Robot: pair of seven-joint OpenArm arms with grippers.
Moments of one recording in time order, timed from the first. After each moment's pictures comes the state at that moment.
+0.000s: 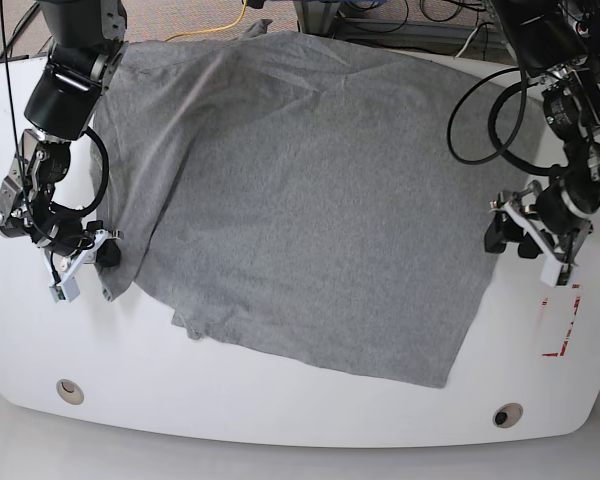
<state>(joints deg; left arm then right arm) -4.2 -14.9 -26.6 105.3 -36.9 -27.3 75.5 17.9 22.2 26.3 66.9 30.7 40.3 -63.9</state>
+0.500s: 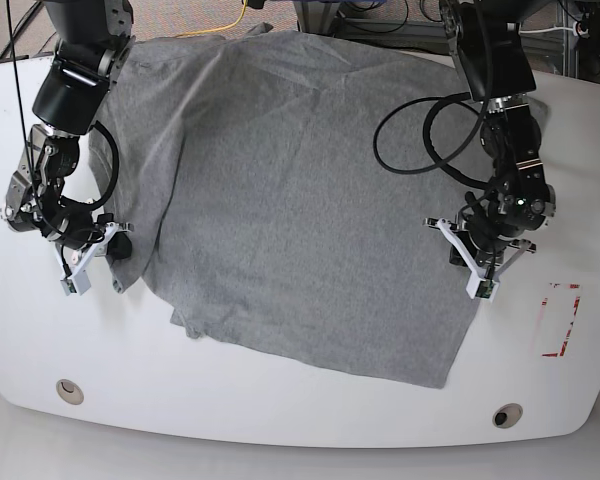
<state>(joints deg) -9.8 -4.9 -14.1 88.5 -4.9 -27.3 55.0 16.6 20.4 26.1 67.0 30.9 40.4 -64.0</state>
